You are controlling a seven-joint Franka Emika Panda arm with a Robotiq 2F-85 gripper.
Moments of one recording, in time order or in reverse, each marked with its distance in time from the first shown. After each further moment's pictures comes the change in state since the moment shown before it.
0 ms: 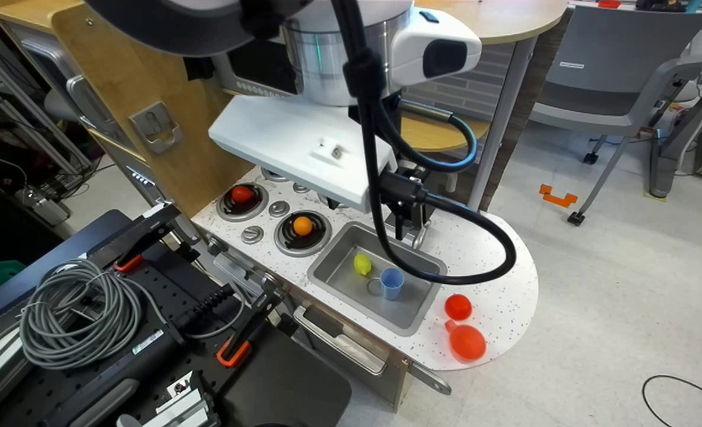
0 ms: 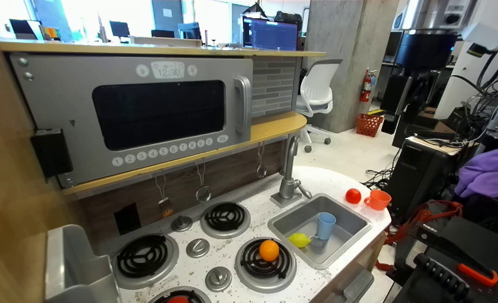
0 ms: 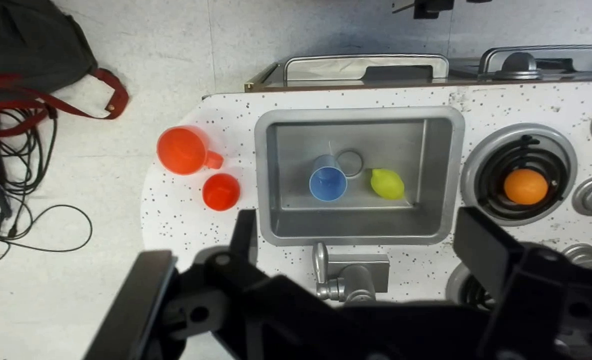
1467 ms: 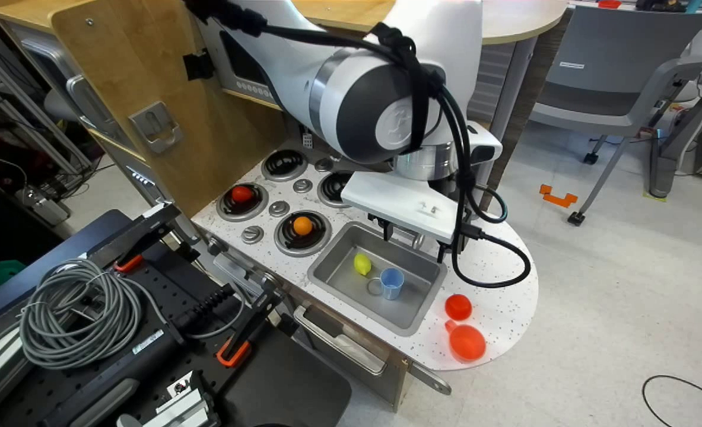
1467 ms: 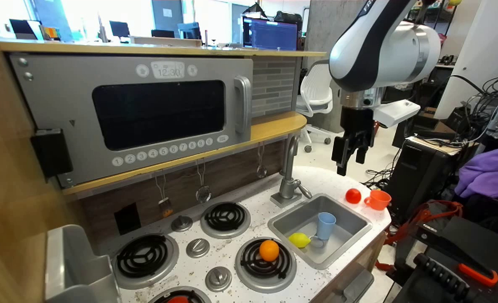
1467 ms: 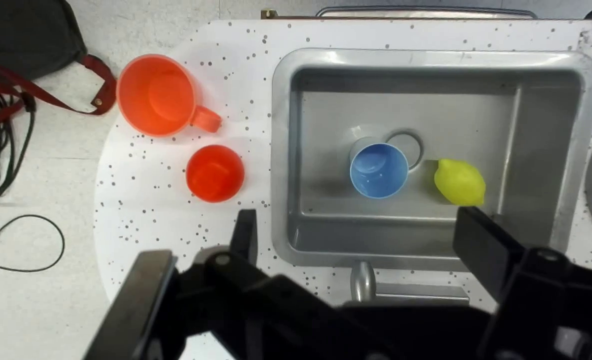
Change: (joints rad) arm -0.049 0.552 0.075 0.463 -0.002 0.002 0.019
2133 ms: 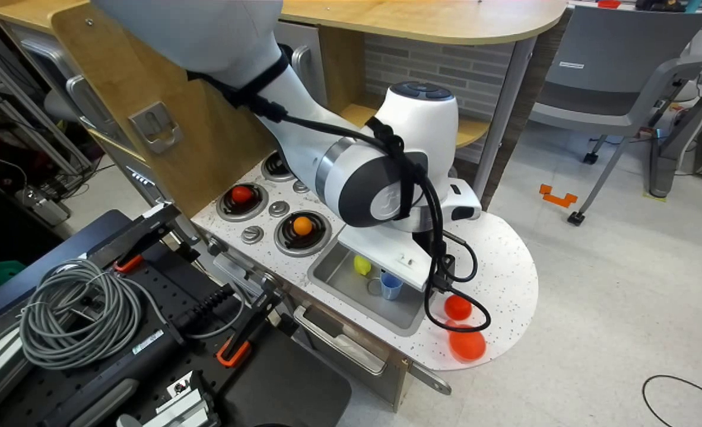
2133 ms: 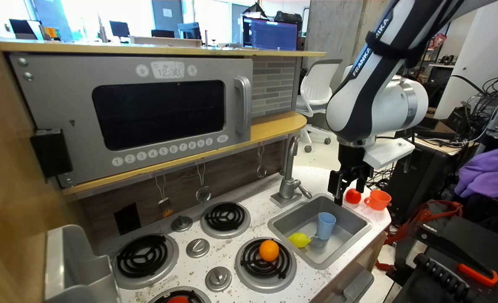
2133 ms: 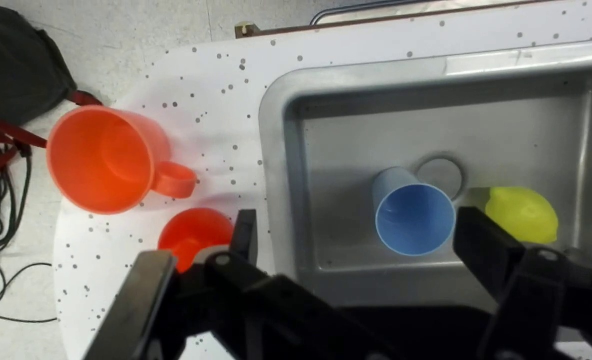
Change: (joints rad) arm -0.006 0.184 0.000 0.052 0.000 0.122 0.130
